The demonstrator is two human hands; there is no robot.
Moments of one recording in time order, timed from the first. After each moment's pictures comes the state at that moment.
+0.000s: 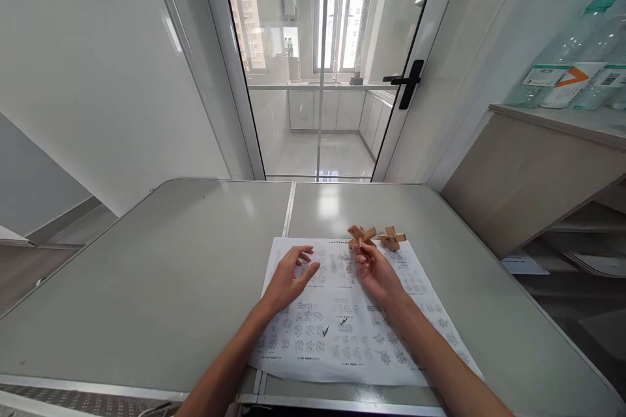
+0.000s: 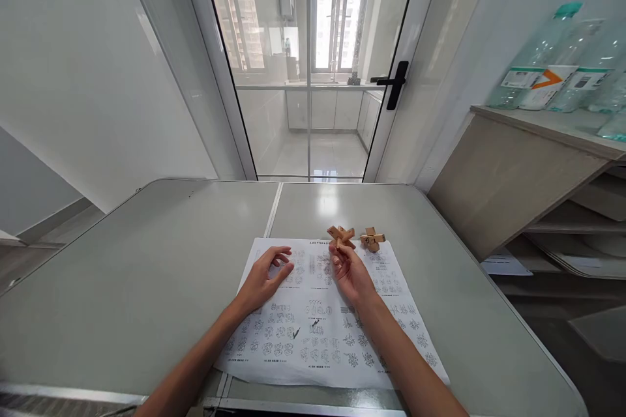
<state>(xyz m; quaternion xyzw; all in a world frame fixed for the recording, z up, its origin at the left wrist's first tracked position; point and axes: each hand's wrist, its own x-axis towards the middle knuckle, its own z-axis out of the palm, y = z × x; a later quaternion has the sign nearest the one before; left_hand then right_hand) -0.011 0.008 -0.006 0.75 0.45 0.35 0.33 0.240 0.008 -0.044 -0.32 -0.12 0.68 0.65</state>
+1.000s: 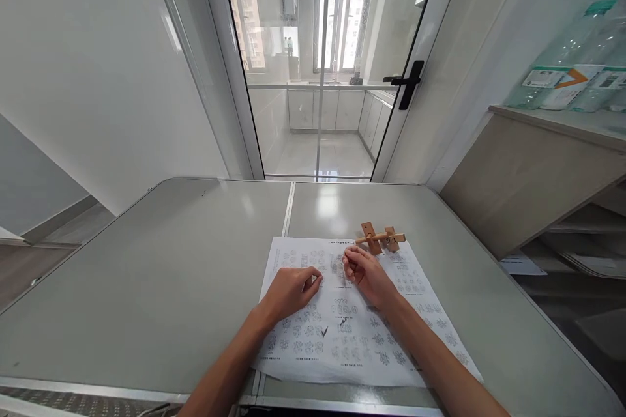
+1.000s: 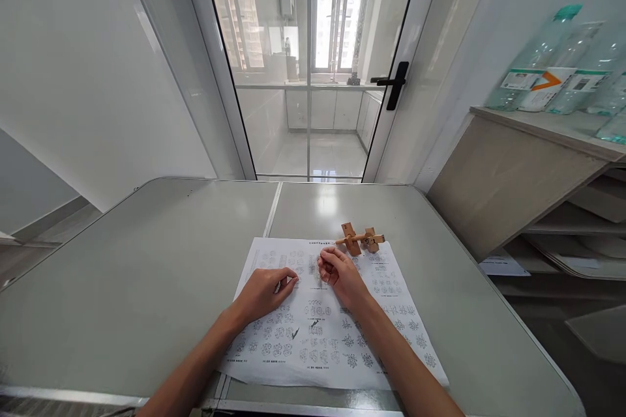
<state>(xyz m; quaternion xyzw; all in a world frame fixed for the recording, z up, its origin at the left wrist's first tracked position) -0.010 -0.003 -0.008 0.87 0.41 0.20 0.18 0.224 -0.009 -0.016 -0.37 -0.31 0.69 0.54</state>
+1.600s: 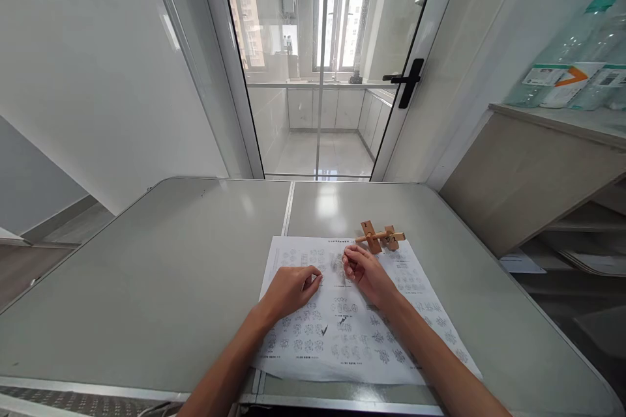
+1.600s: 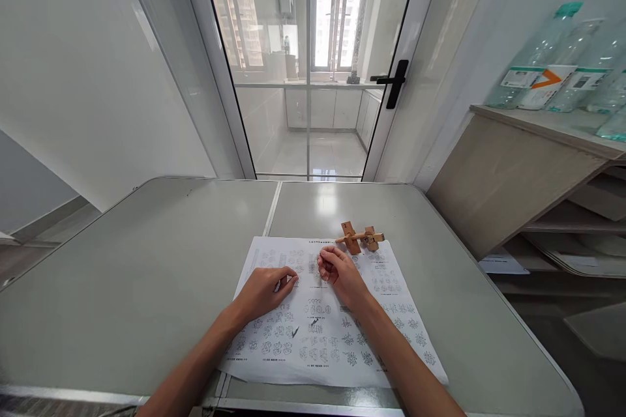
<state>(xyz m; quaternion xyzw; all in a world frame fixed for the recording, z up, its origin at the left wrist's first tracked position) -0.011 -0.002 -0.013 0.87 0.41 0.20 0.17 0.225 -0.009 -0.019 -0.35 -0.30 0.70 0.55</state>
